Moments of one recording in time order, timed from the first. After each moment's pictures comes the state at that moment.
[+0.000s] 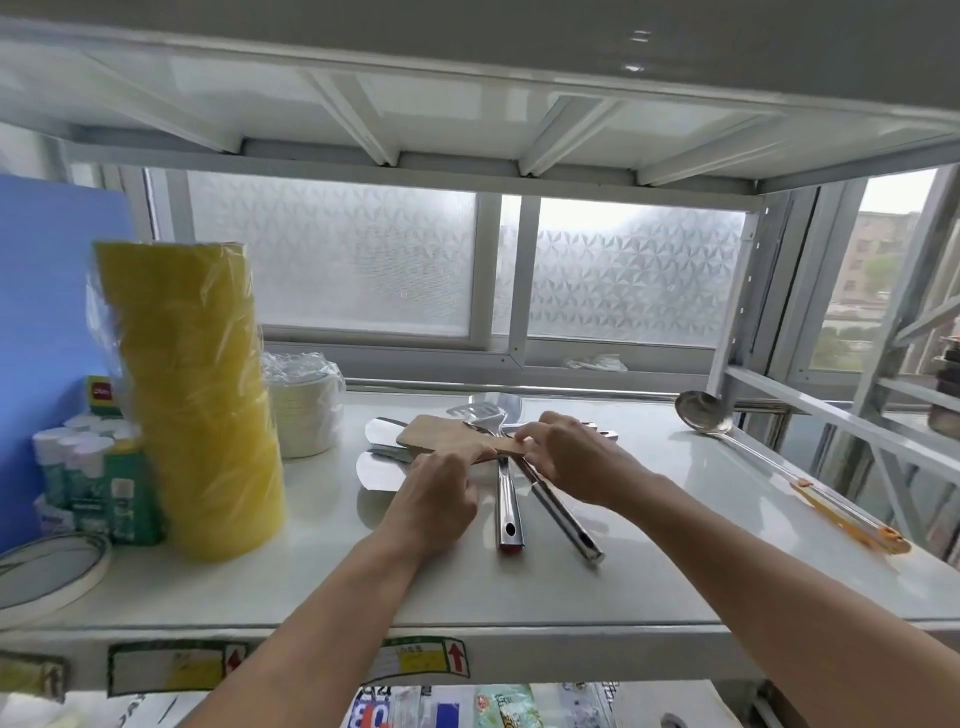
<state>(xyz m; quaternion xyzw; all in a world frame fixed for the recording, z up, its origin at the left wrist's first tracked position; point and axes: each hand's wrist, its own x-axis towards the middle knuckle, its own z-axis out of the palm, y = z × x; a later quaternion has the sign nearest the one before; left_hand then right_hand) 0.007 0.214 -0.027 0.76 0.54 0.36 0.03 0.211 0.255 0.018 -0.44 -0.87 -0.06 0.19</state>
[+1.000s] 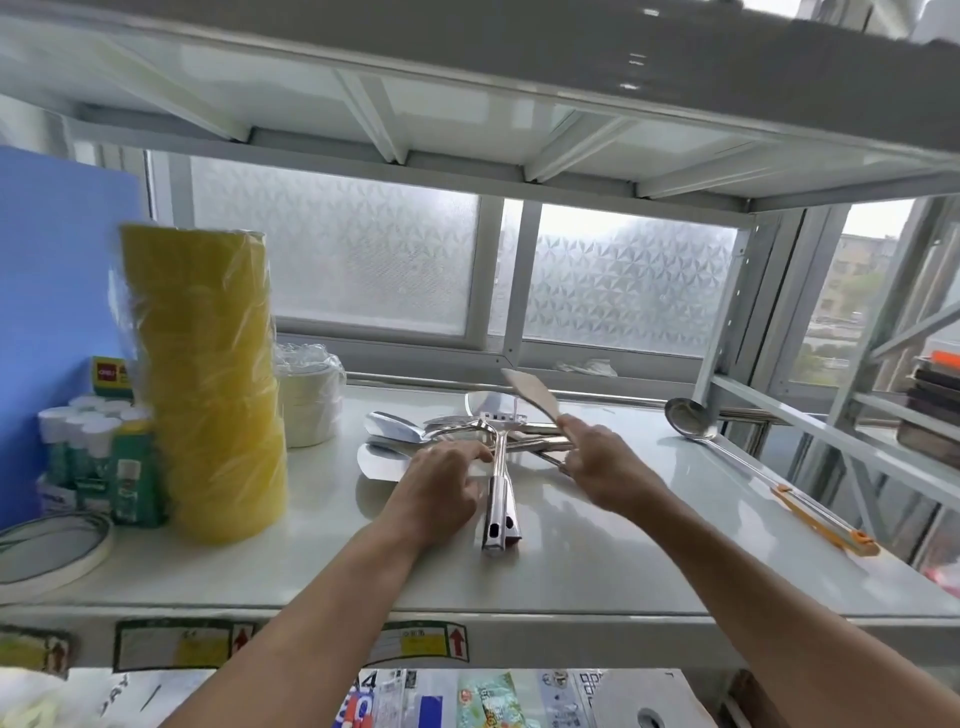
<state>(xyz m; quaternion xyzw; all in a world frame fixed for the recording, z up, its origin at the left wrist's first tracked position) 0.005 0.217 -0.032 0.77 0.52 0.36 0.02 0.226 0.232 0.019 -0.59 -0.77 0.05 0.23</state>
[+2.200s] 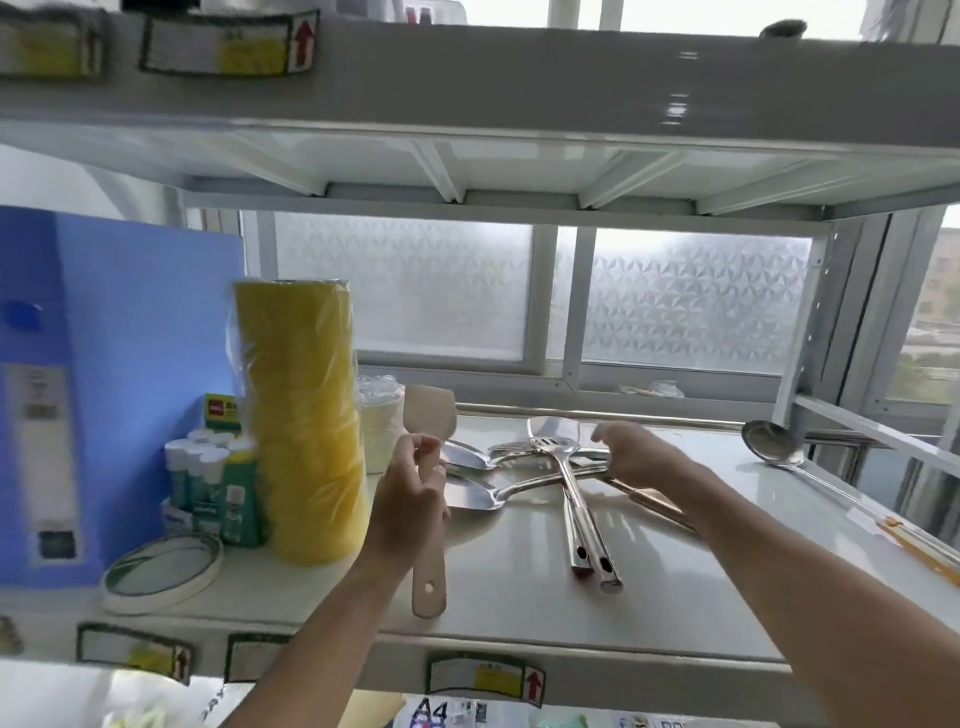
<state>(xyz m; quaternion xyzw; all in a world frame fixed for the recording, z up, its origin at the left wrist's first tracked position) -0.068 0.174 -0.015 0.53 0.55 0.62 0.19 0.197 0.299 0.036 -0.60 -0.79 0.03 0.12</state>
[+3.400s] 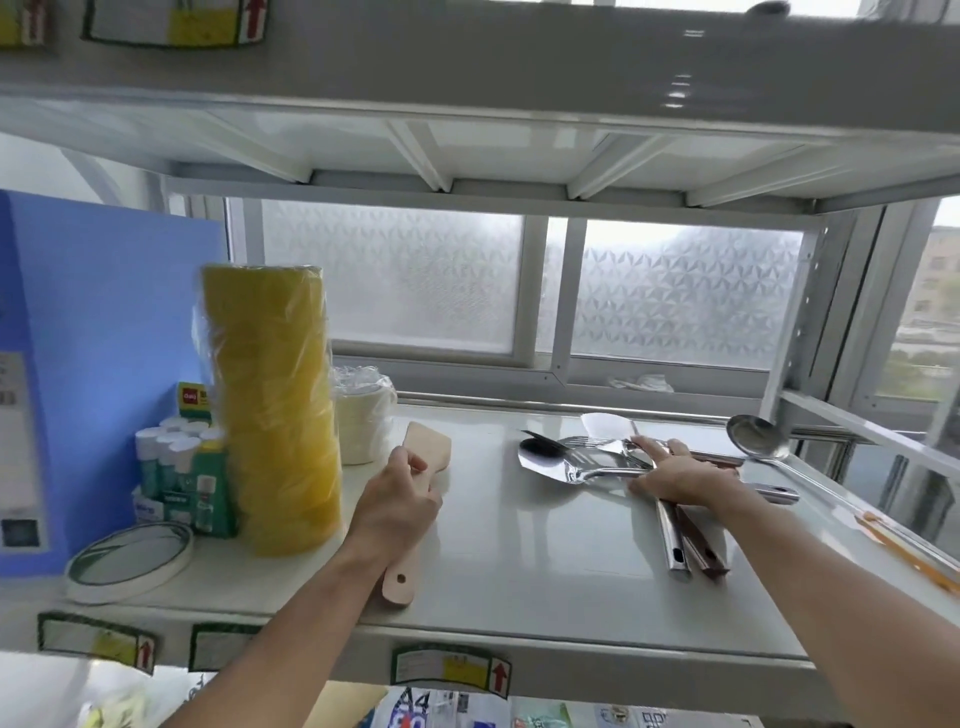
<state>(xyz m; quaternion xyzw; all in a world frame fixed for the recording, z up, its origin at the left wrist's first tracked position) -0.064 0.187 -0.025 0.56 0.69 0.43 0.15 0.277 0.331 0.004 -0.73 -0.67 0.14 0.03</state>
